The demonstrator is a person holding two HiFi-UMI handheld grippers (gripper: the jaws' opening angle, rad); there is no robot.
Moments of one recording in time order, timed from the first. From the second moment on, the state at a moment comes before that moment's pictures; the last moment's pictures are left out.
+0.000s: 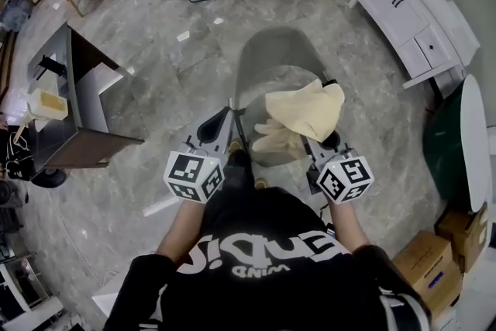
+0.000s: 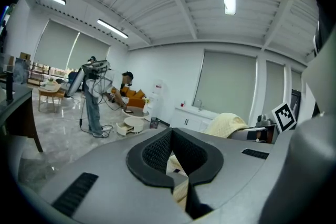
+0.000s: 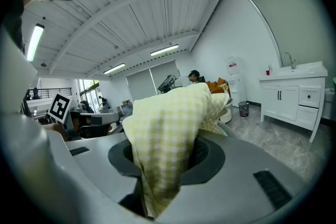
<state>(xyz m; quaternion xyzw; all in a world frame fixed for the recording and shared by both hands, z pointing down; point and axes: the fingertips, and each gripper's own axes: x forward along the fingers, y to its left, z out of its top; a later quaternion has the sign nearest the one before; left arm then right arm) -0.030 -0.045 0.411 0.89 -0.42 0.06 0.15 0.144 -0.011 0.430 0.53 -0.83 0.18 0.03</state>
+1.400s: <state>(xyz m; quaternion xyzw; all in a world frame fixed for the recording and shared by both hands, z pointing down) -0.029 -0.211 0.421 0.90 -0.39 0.07 0.18 0.136 -0.199 0.406 0.53 -0.83 0.16 0.05</state>
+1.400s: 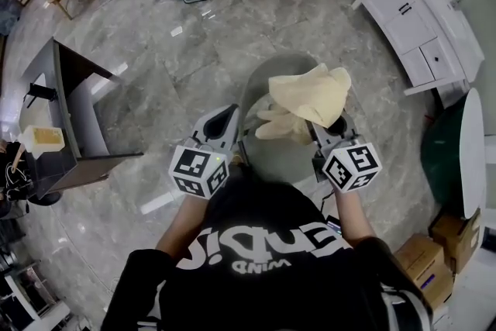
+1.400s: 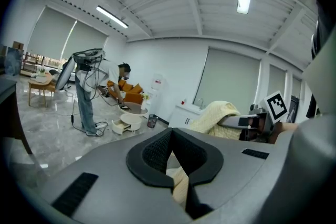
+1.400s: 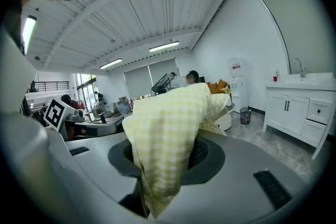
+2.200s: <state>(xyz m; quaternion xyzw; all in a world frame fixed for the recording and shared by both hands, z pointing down) -0.020 -0.232 0.418 0.90 -0.40 0.06 0.17 0.139 -0.291 0.349 0.51 -0.85 0.12 0.05</state>
